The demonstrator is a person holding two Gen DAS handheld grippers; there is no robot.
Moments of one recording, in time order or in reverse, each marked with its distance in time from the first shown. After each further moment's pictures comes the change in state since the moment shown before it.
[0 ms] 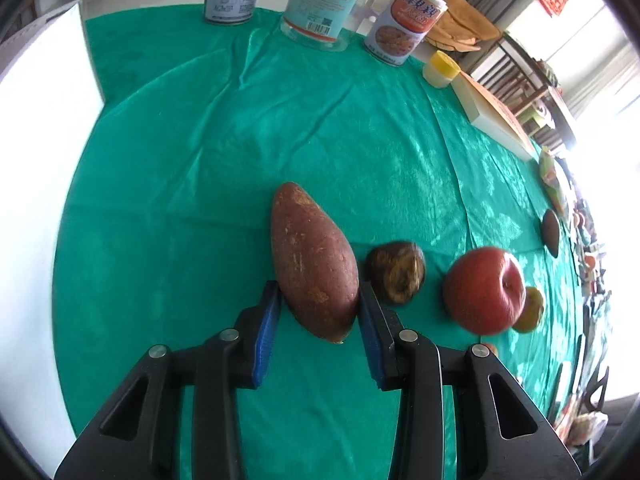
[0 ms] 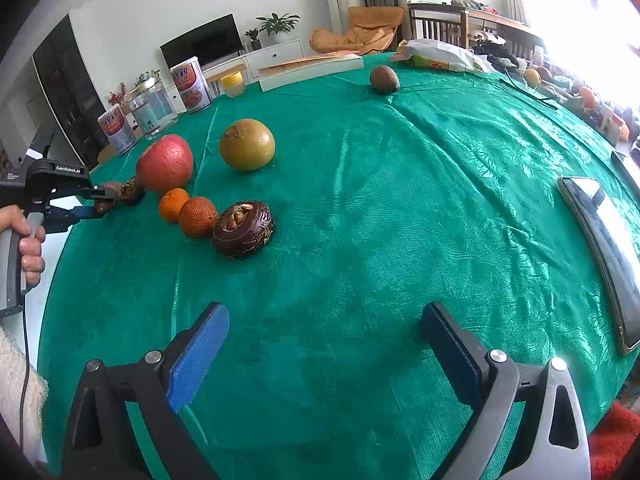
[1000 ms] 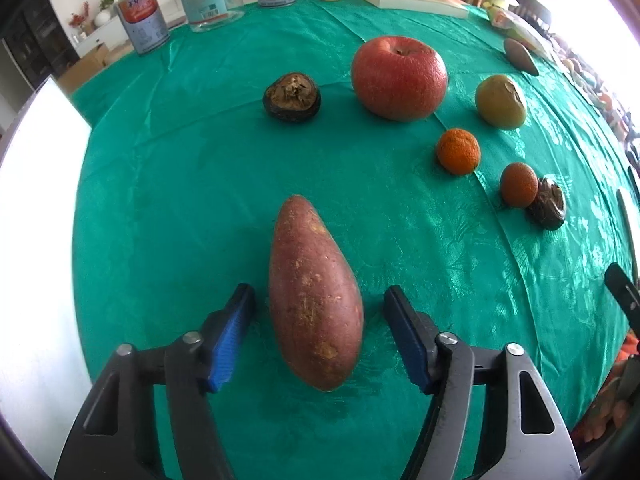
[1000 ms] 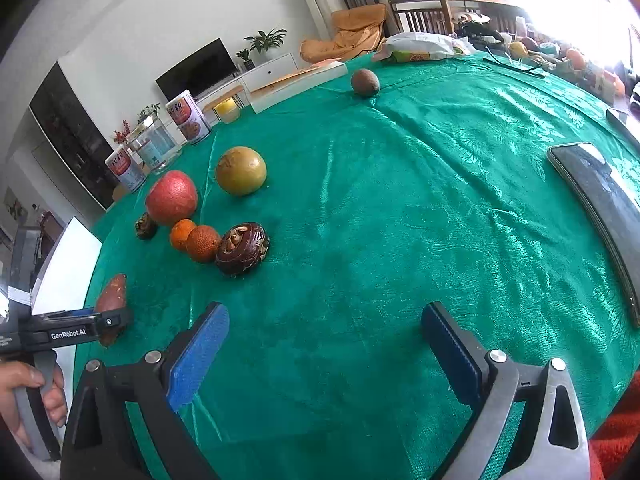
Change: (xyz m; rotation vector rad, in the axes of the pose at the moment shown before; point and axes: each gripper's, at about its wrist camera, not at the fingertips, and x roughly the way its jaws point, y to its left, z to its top) left arm -0.009 -0.069 -0.115 0.412 0.007 0.210; right arm -0.016 -0.027 0.001 0.154 -0.053 0.132
